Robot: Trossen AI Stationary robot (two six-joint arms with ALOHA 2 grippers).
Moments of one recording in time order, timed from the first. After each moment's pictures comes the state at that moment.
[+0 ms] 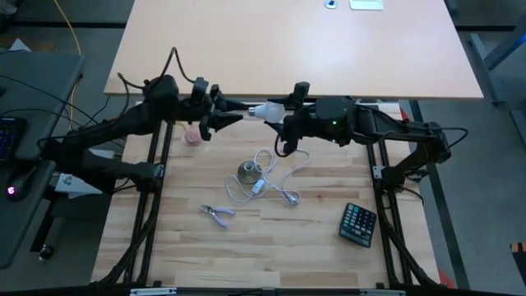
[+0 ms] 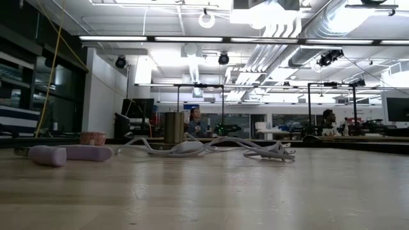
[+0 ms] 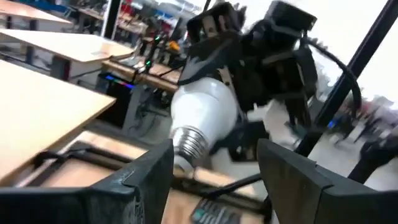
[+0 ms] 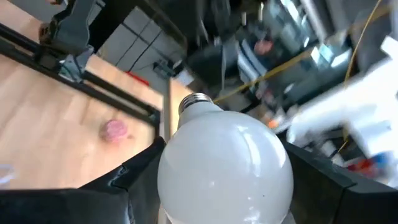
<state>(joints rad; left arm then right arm) 0.35 1.13 1.20 -0.03 0.35 -0.35 0.01 1.53 1.74 -0.43 0.44 -0.77</state>
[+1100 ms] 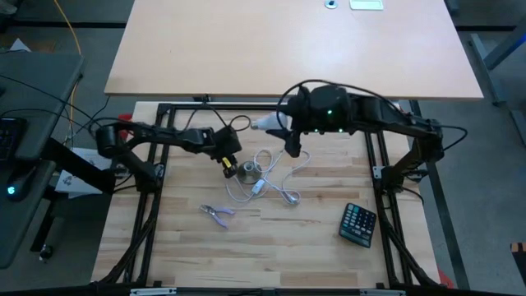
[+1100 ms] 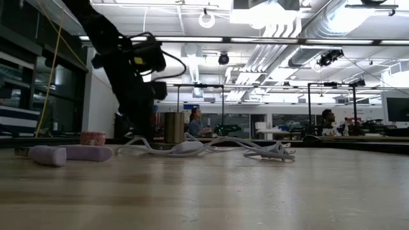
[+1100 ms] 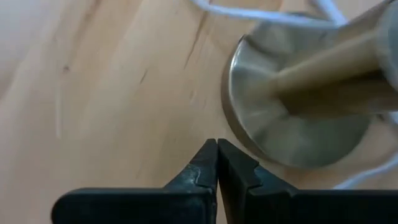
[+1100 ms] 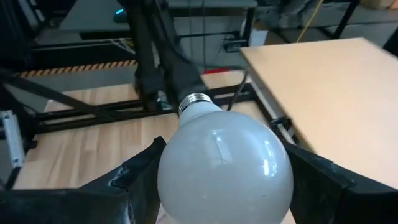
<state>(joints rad) 0.35 1.59 0.77 -0.27 0.10 -0.10 -0.04 1.60 1.95 -0.80 0.18 0.04</state>
